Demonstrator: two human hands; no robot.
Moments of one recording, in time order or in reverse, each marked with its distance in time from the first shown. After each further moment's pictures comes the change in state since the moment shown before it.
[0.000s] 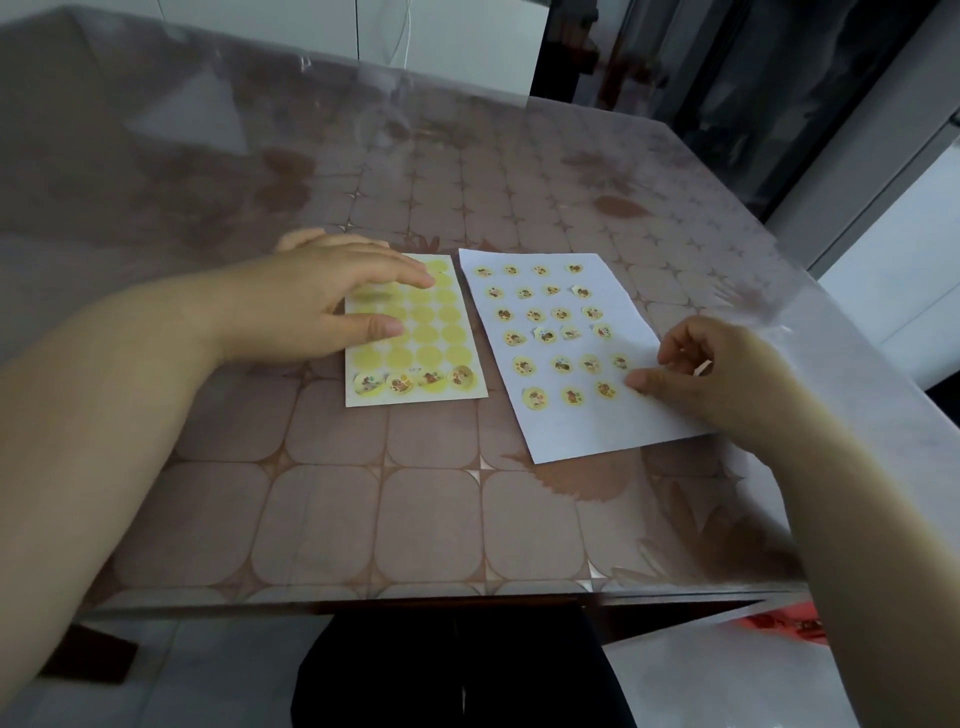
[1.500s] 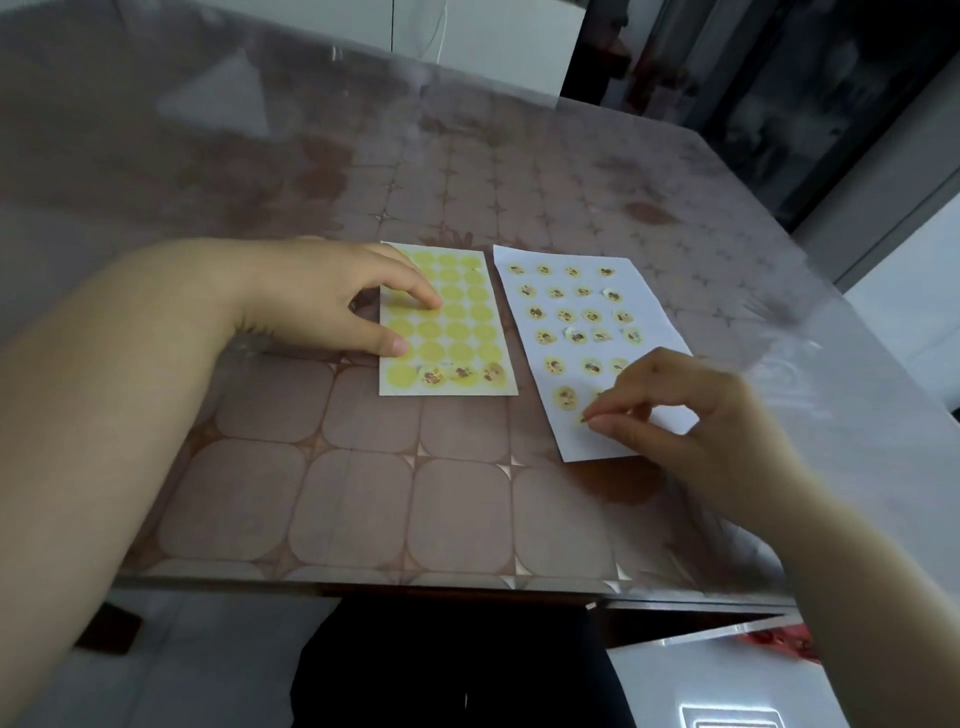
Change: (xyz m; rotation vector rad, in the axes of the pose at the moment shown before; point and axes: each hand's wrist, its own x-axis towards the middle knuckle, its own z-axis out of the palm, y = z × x) left_hand -0.003 -0.015 -0.008 -0.033 -0.193 -0.058; right_hand -0.037 -0.024 0.027 0.178 -0.118 -0.503
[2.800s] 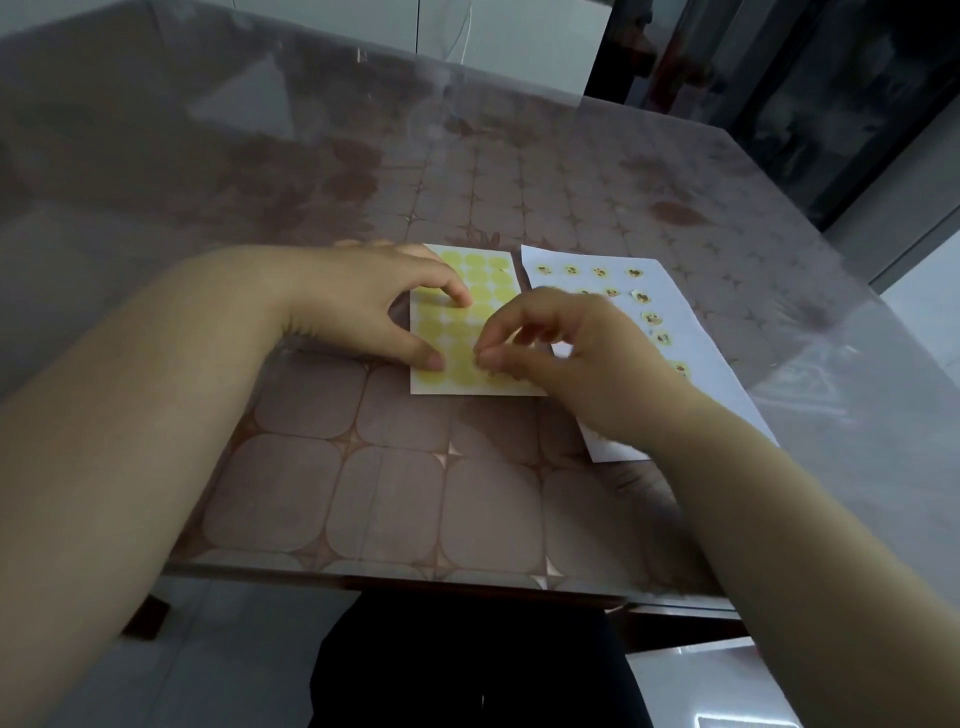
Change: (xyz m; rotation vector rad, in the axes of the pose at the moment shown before) left_hand -0.001 0.010 0.001 0.031 -0.013 -0.067; right_hand 0.059 -0.054 0.046 0.121 -0.171 -0.017
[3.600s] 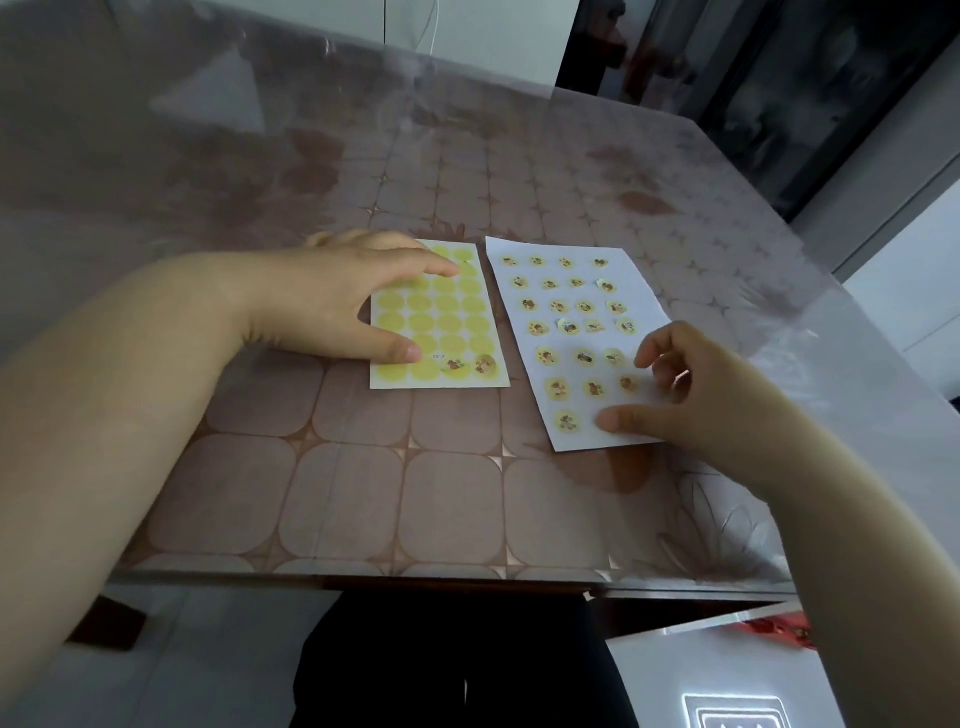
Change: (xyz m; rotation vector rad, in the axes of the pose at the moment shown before) left_hand 0.001 0.002 0.008 0.025 0.016 0.007; right_hand -0.059 0.046 -0.054 -0.165 0.191 0.474
